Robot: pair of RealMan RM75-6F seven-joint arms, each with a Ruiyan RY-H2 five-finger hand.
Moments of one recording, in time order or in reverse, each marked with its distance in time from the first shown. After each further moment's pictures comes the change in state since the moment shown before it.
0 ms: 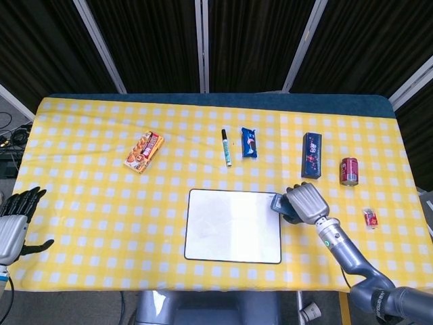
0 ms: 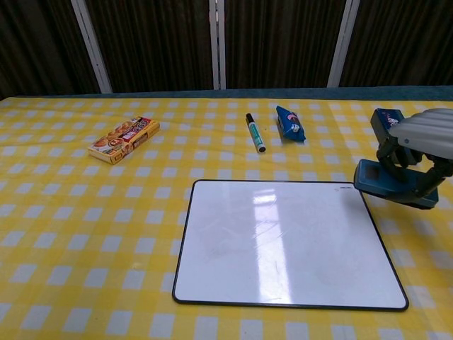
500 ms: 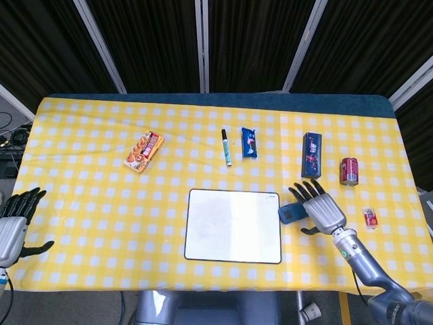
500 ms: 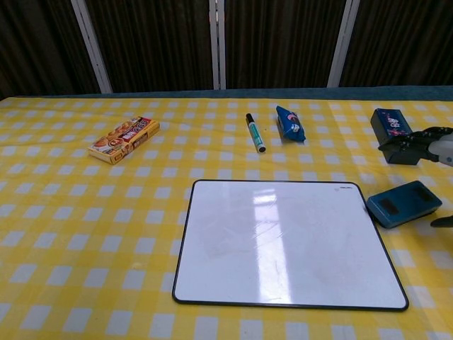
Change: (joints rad) left arm 0.012 0.011 0.007 -0.016 0.027 0.023 -0.011; right arm -0.079 0.028 -0.070 0.055 -0.083 0.071 0.091
